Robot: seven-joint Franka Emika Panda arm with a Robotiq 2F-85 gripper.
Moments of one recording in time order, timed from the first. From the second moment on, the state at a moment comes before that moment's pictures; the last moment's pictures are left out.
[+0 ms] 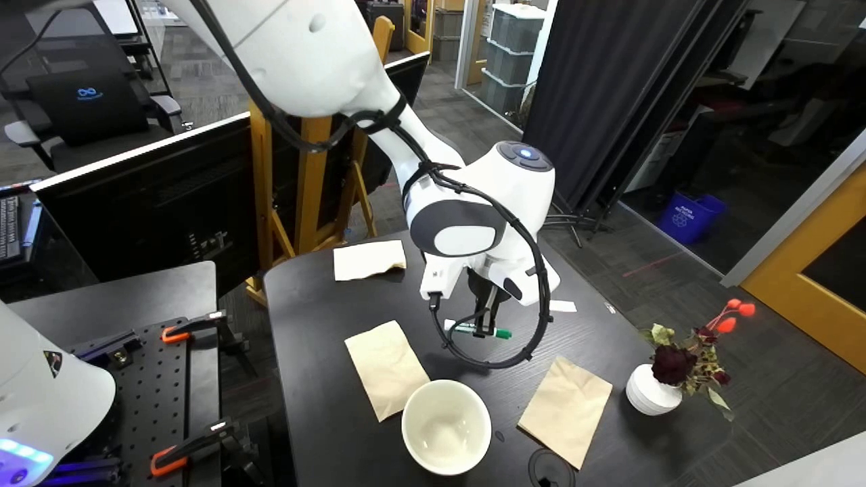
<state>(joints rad) -0.08 0.60 -0.12 -1.90 0.11 2.53 0.34</state>
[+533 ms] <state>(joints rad) -0.02 0.40 -0.19 -2.14 0.10 2.76 0.49</state>
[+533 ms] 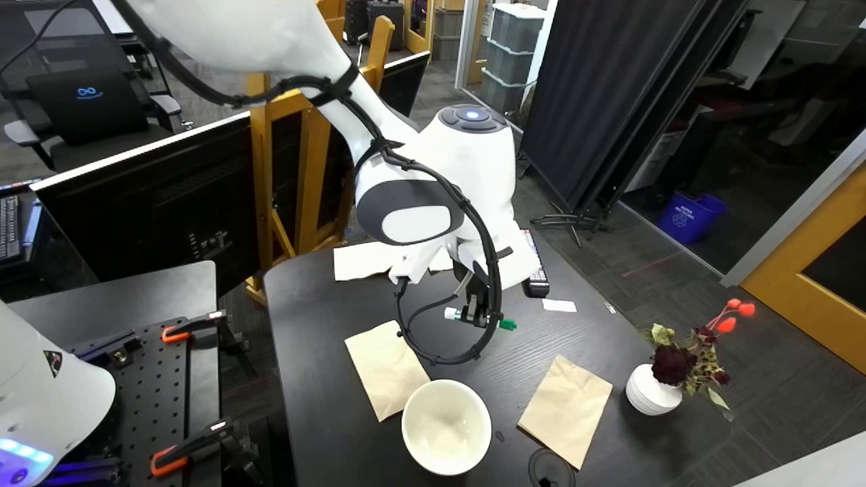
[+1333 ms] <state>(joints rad) 0.18 0.34 -0.54 -2.22 -0.29 2.79 1.02</state>
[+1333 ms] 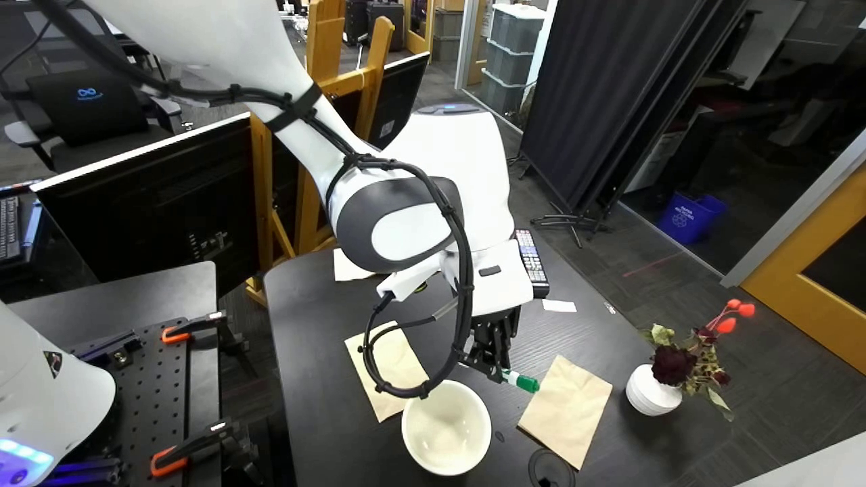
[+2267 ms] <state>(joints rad) 0.15 0.35 -0.47 -2.21 -0.43 2.54 1.26</state>
